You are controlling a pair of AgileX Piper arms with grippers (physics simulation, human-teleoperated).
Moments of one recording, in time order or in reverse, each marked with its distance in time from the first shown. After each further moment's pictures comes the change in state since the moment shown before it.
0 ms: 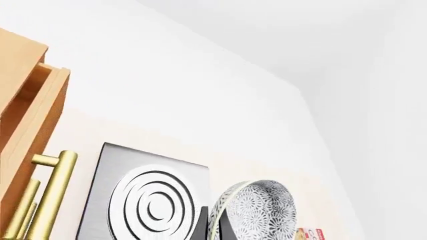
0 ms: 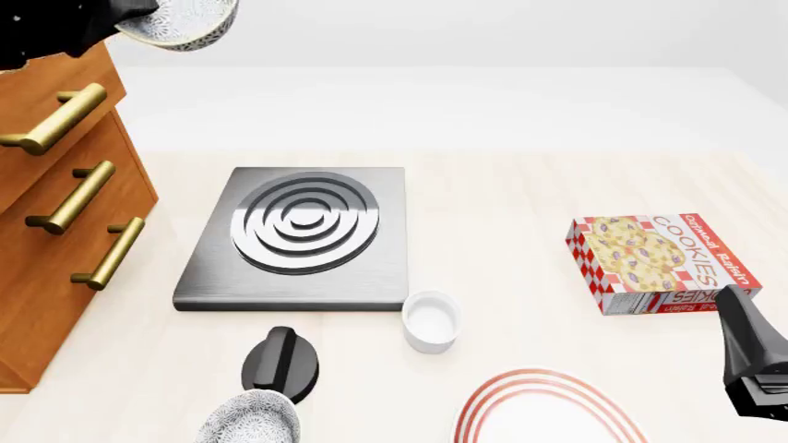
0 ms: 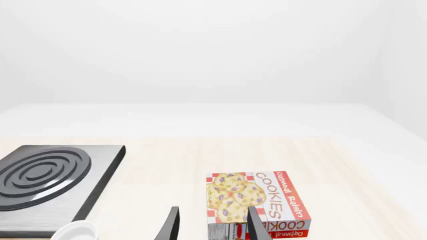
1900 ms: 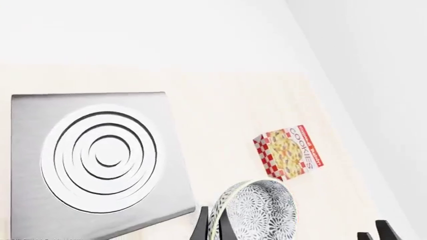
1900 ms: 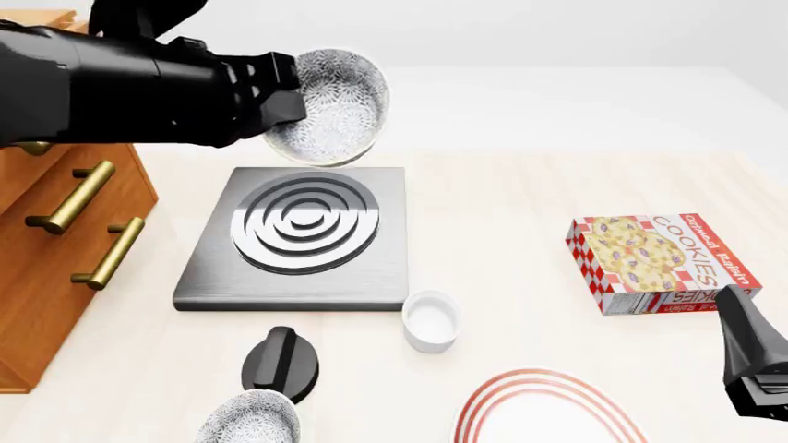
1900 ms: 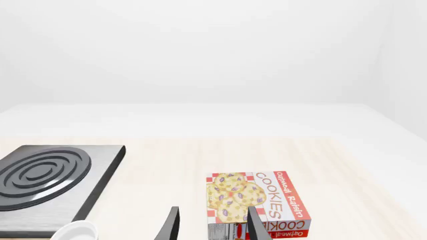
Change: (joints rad) left arm -0.344 0.077 0.066 0.064 0.066; right arm 0.000 0.000 0.000 0.000 0.000
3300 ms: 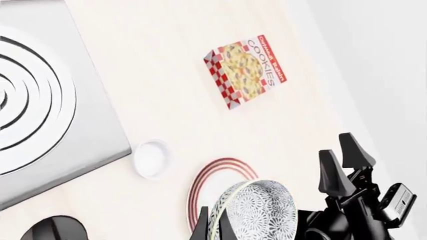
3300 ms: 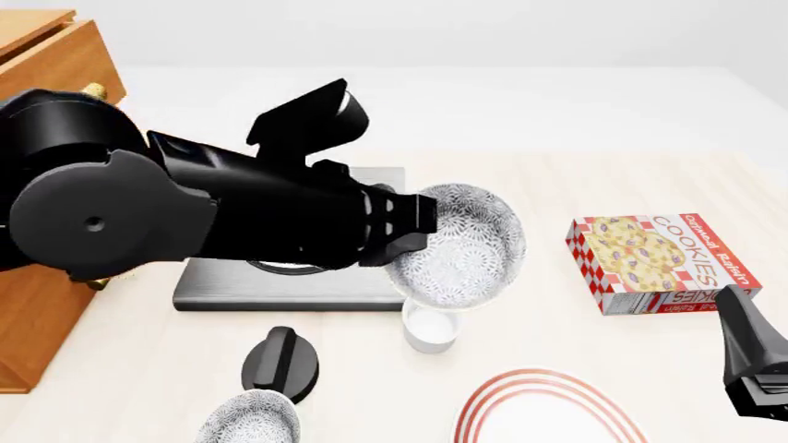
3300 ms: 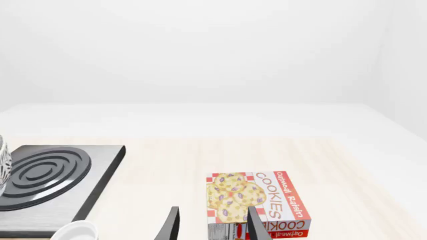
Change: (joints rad) left arm -0.353 0.104 0.058 0.008 -0.146; right arm 0.000 0.000 0.000 0.000 0.000
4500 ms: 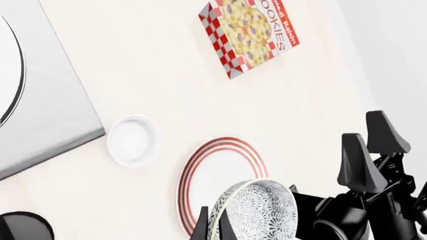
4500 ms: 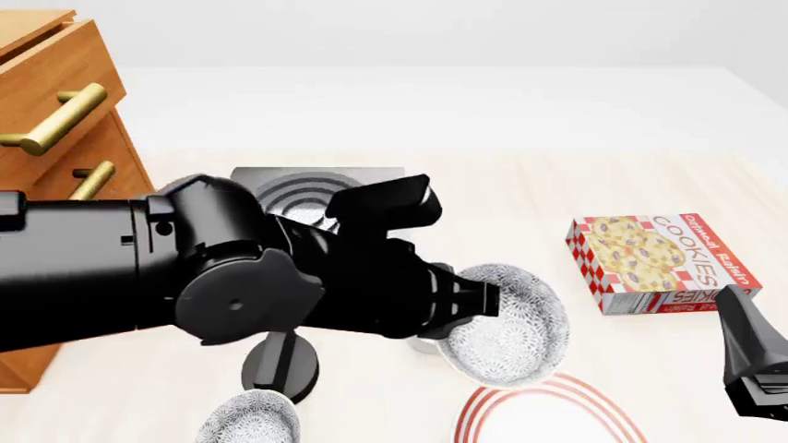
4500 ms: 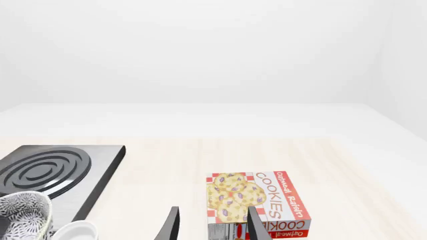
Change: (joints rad) left arm -0.107 0.162 0.034 -0.087 -0.073; right arm 0.000 0.000 0.000 0.000 0.000
